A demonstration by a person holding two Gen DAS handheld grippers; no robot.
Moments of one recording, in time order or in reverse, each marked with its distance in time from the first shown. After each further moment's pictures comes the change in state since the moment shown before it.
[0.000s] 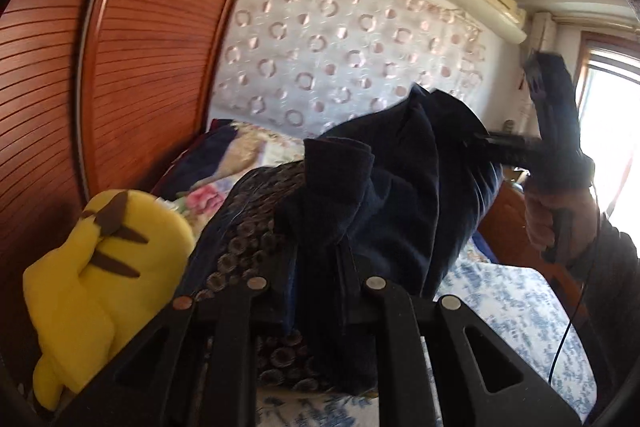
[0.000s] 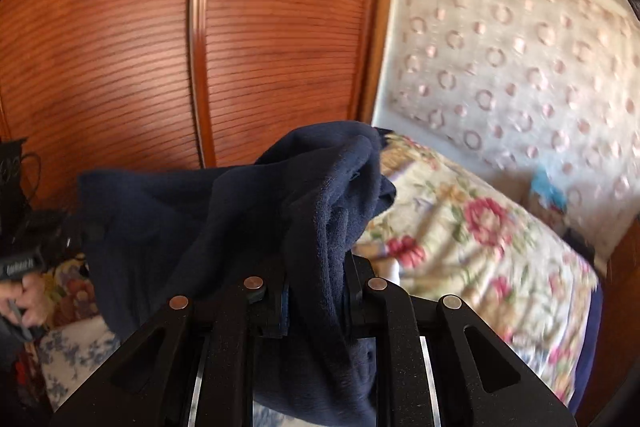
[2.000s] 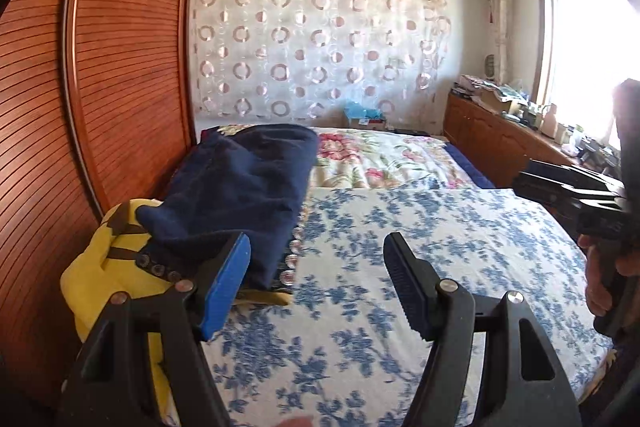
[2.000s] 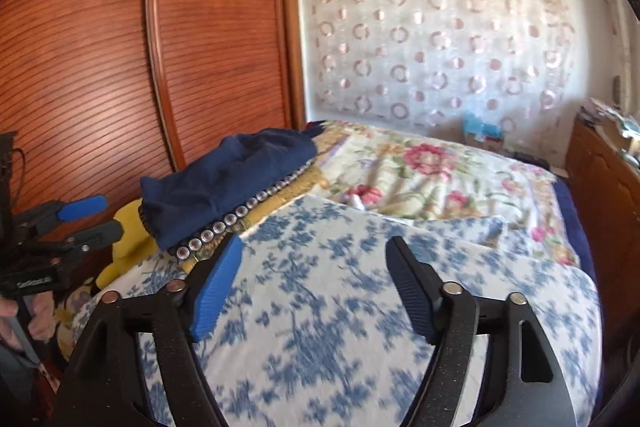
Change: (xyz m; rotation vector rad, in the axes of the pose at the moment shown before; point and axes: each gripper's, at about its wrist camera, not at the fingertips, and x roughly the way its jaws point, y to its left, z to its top) left arm -0.079 -0.142 -0.060 0.276 0.052 0.050; right arm -0.176 0.069 -0.160 0.333 -0.094 -0.228
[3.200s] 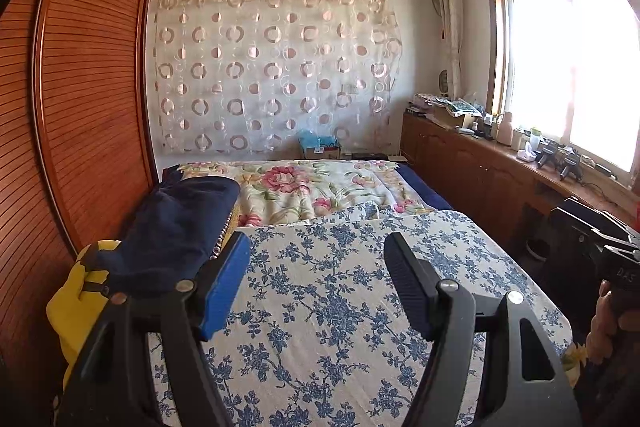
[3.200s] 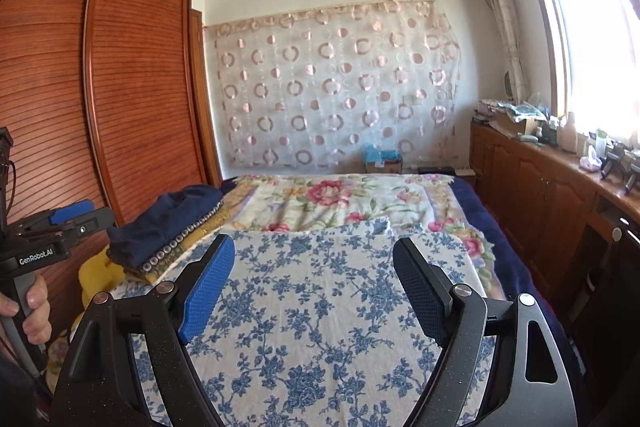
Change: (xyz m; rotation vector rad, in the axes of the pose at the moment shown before) left arm -0.068 -0.096 0.031 0.070 -0.093 -0.106; right arm -0.194 -0.035 -0.055 0.172 -0.200 -0.301
